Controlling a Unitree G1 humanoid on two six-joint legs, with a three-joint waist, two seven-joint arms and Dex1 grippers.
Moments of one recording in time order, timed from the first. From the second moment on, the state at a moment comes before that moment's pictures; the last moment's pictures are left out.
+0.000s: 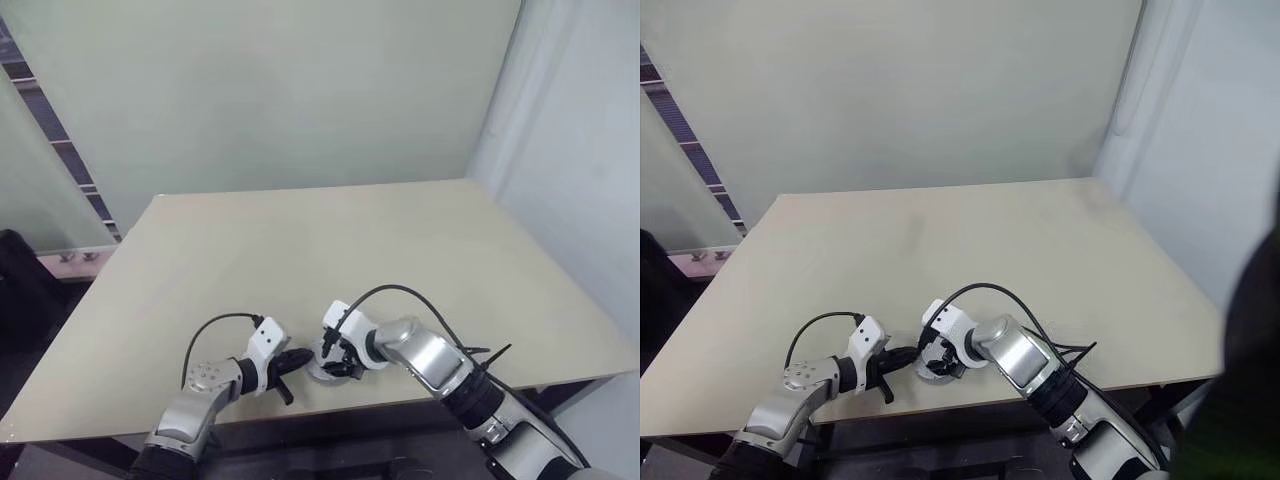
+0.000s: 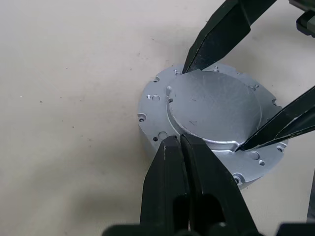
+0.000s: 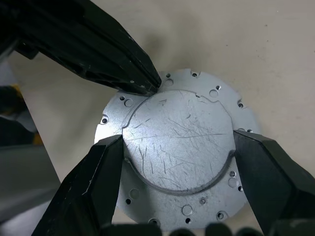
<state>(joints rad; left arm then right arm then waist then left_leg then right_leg) -0.07 0.47 -0.16 0.06 -0.20 0.31 -0.80 -0.55 -0.18 0.61 0.05 0.02 0.95 0.68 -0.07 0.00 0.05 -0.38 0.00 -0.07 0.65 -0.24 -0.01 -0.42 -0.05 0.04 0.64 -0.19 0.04</state>
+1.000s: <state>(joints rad) -0.09 0.47 -0.17 0.09 -0.18 0.30 -0.81 -0.59 -0.02 -0.13 0.31 0.36 1.41 0.50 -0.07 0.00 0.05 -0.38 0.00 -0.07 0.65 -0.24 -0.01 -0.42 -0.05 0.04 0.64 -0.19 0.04</state>
